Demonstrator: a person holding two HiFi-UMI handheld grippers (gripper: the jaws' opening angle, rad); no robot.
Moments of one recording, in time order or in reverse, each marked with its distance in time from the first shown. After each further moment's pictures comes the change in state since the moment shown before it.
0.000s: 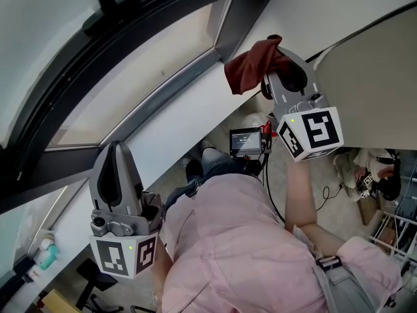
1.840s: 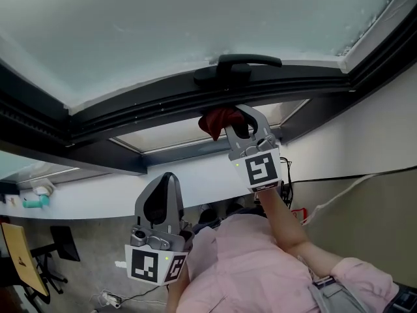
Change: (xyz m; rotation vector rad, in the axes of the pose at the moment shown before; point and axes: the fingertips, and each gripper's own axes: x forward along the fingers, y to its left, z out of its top) left arm 0.011 0.027 0.015 0.049 -0.065 0.367; right arm 0.170 0.186 0.033 -0.096 -0.225 0.533
